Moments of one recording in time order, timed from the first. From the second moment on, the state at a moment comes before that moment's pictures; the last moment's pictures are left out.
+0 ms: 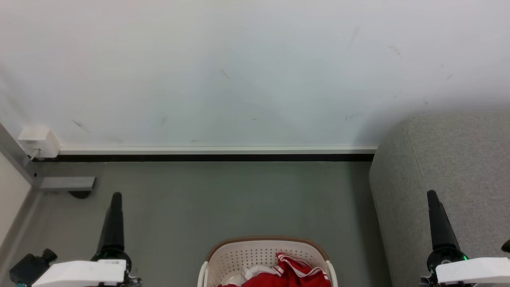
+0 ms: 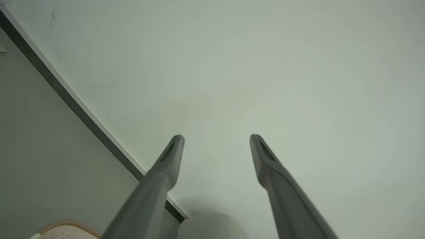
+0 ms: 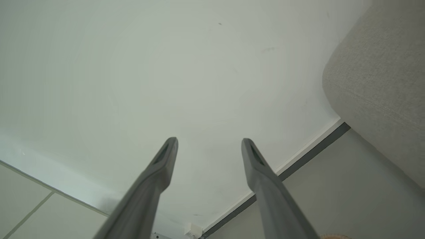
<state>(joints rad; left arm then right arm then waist) -0.07 0.04 0.10 0.09 -1.11 -0.08 -0.05 -0.12 -0.22 0.26 0.16 1.36 0.13 -0.23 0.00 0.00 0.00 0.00</state>
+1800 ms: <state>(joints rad) -0.06 0.10 -0.05 0.11 -0.29 -0.01 -0.20 -0.14 -0.10 0.10 0.27 0.37 0.13 -0.25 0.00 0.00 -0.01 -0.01</state>
